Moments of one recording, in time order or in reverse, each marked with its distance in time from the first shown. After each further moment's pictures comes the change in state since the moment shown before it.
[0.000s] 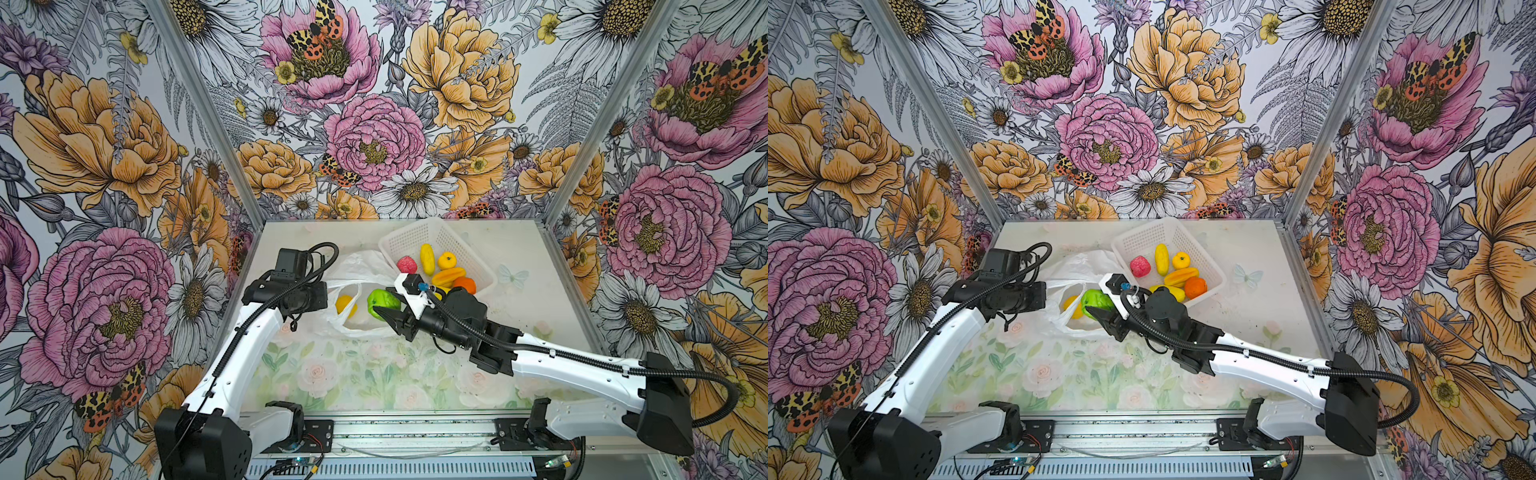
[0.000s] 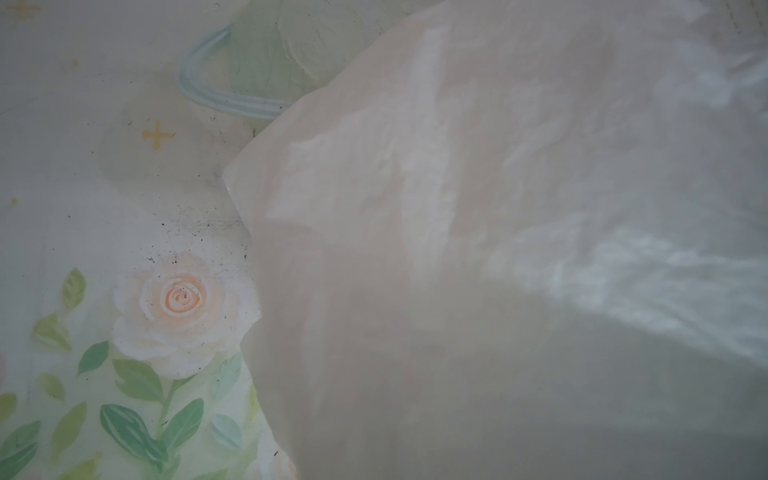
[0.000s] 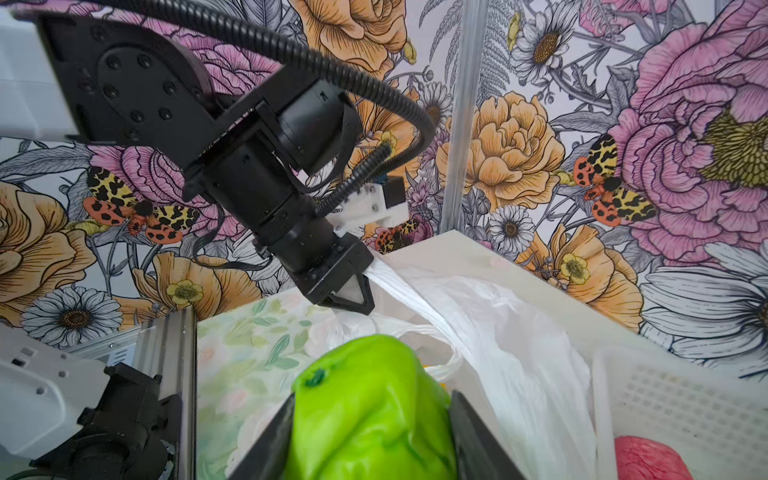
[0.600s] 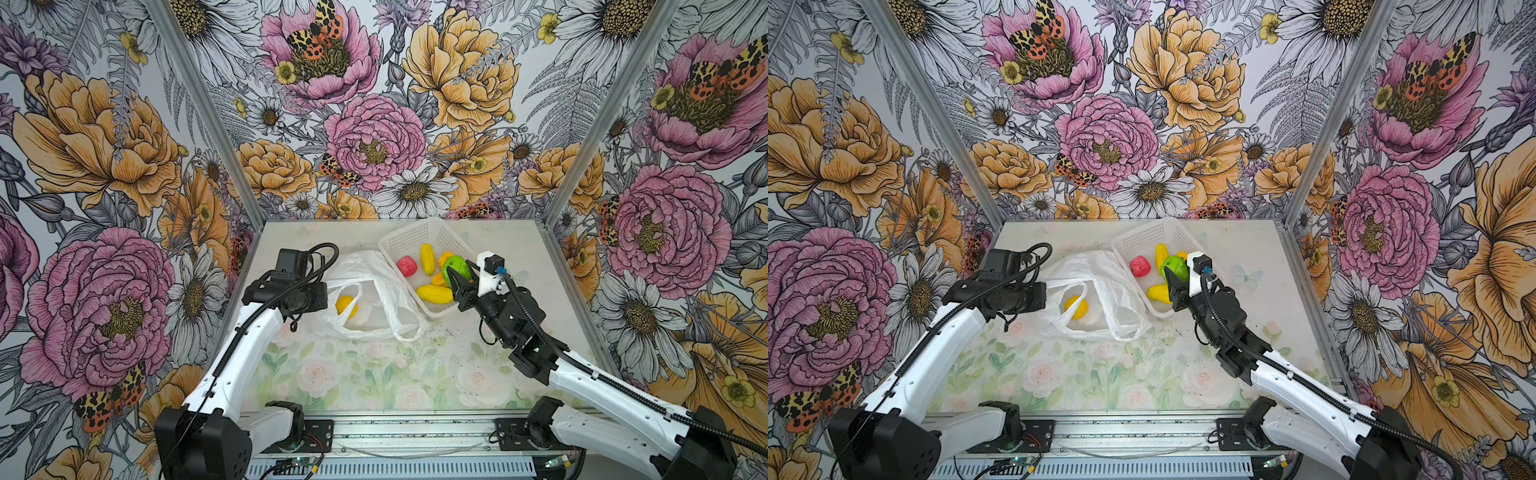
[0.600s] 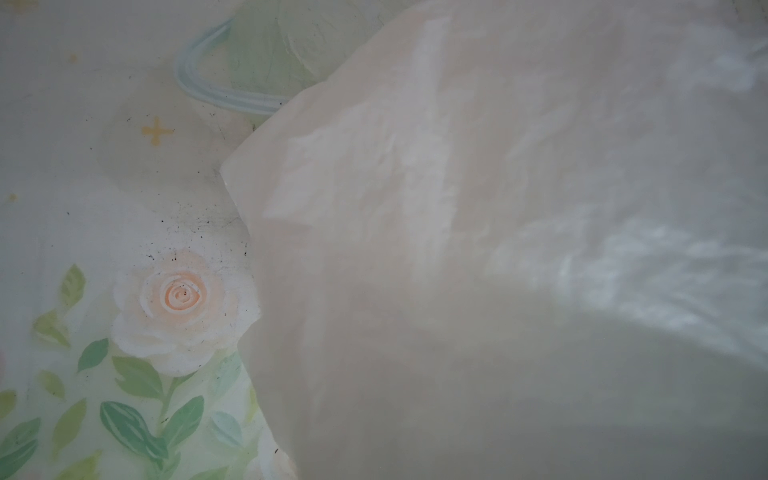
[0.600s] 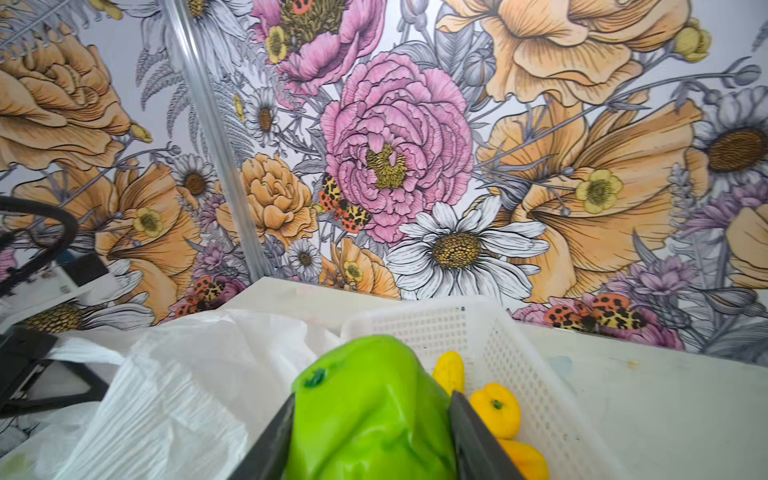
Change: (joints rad) left arm -0.002 0.000 -0.003 -0.004 0.000 0.000; right arm -0.361 -0.290 -0.265 0.064 0.275 0.105
